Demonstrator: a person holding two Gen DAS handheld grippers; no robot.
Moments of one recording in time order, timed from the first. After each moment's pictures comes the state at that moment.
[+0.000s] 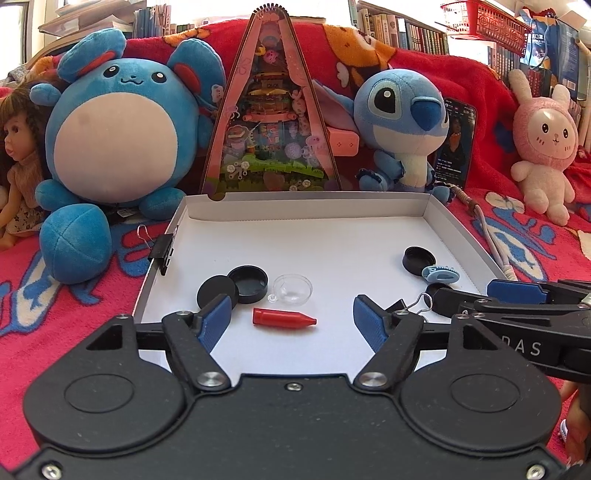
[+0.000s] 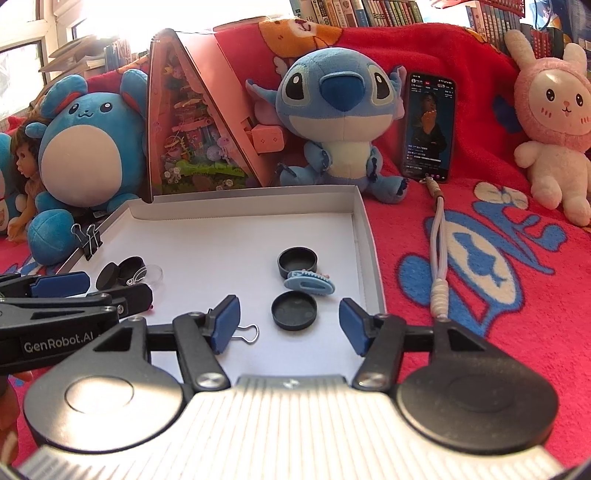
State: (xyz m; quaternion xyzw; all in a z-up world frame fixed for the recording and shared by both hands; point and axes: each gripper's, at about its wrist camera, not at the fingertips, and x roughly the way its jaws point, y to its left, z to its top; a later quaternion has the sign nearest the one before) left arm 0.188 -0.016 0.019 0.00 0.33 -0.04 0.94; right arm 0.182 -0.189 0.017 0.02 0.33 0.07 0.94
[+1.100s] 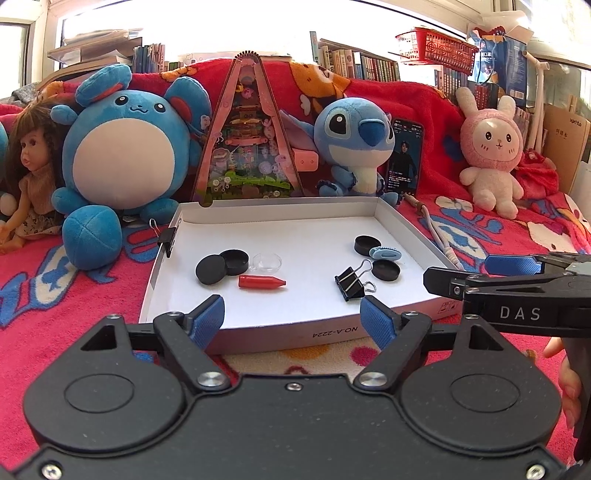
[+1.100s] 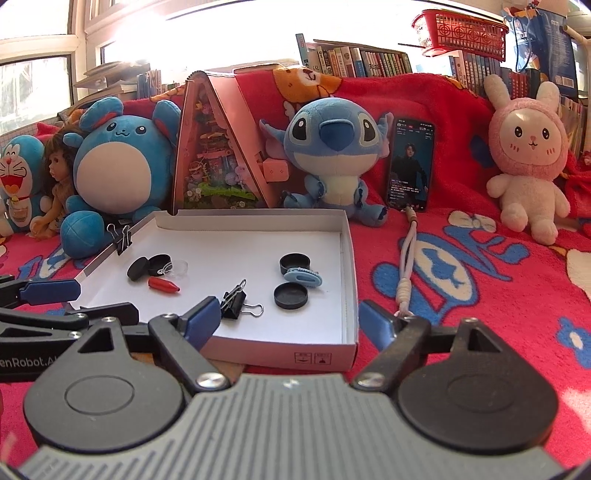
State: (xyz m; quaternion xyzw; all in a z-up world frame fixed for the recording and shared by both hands) left arm 0.094 -0.010 0.033 0.00 0.27 -0.09 0.96; right arm 0.105 -0.200 0.037 0.00 0.26 0.07 0.96
